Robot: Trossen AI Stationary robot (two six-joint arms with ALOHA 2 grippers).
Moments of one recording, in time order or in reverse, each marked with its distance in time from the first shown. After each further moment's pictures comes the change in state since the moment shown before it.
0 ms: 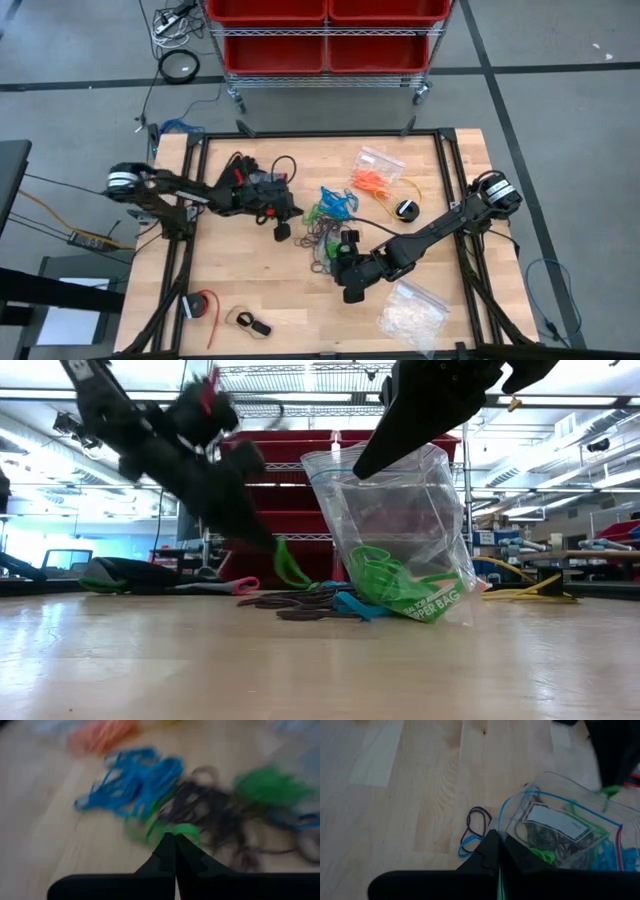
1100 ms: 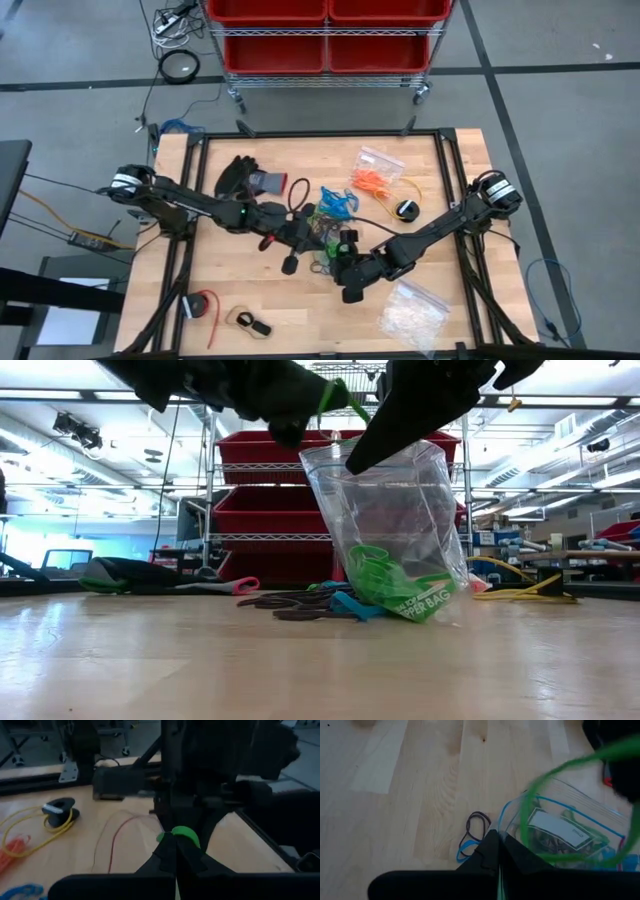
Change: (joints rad) left arm -0.274 0.055 0.297 0.025 0.094 0.052; right arm -0.005 0.000 0.000 0.028 0.000 -0.016
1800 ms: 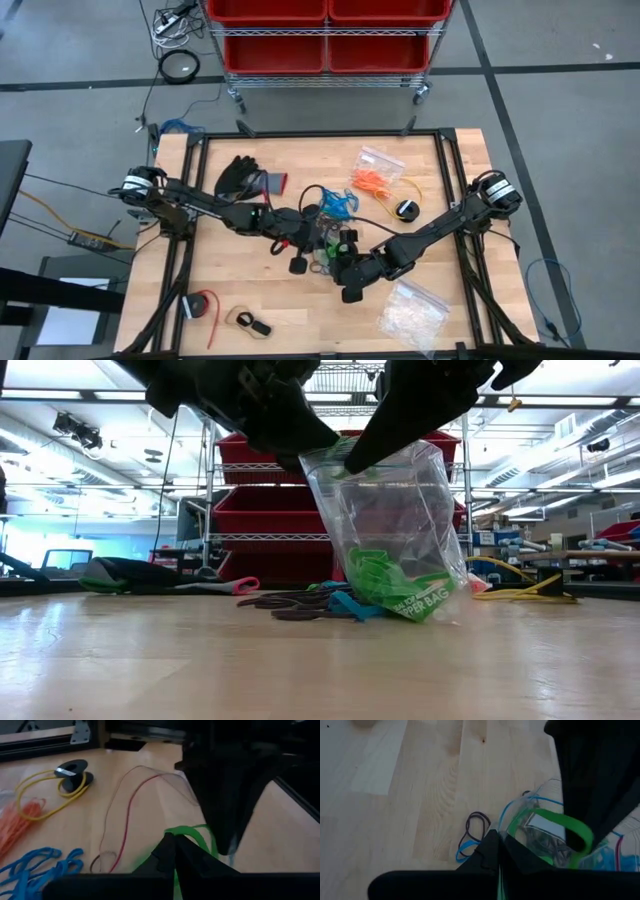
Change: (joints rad) left arm 0.000 0.089 0.075 -0.163 -0.105 0.031; right arm -0.001 0.000 0.000 0.005 0.000 -0.003
